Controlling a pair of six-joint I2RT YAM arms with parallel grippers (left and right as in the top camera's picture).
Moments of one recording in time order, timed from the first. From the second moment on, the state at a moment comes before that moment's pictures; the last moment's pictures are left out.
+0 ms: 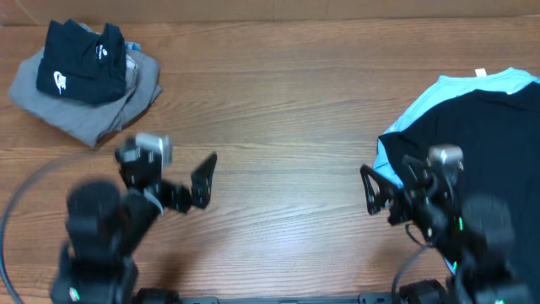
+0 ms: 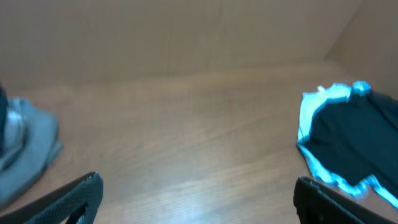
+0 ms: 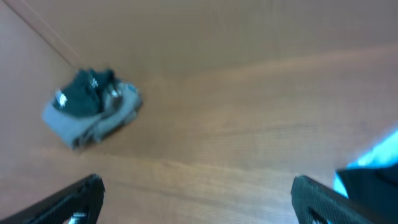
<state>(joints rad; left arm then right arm) -0.10 0.72 0.95 -0.61 0.32 -0.08 0.20 0.58 0.79 -0.63 -0.26 0.32</state>
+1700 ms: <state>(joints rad) -0.10 1.36 1.51 -1.18 0.48 -0.11 -0.10 1.96 1.27 -0.65 0.06 0.45</state>
